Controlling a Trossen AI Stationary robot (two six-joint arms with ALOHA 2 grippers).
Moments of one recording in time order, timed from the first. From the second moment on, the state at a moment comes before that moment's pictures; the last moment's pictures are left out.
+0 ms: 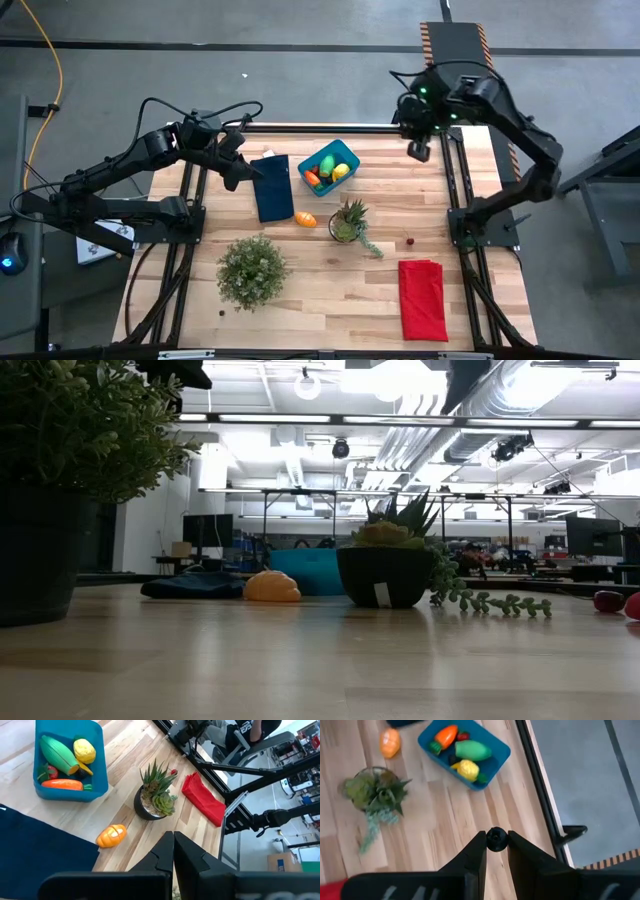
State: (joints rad) left arm 0.60 0.93 1.04 -0.76 0.49 -0.47; right arm -0.57 1.43 1.82 -1.45 -0.05 -0.34
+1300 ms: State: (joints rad) left arm 0.60 0.93 1.04 -0.76 0.49 -0.37; right arm -0.49 1.87 1.82 -1.08 -0.13 -0.11
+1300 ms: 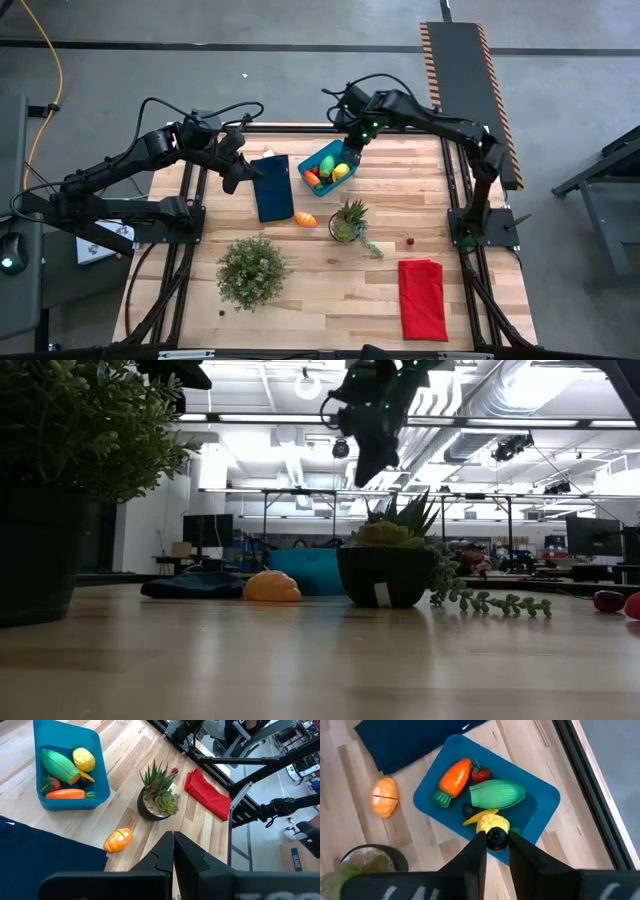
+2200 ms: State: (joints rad) left arm 0.59 0.93 1.04 -0.79 0.48 -0.36; right arm -0.52 2.07 1.82 -0.94 -0.05 0.04
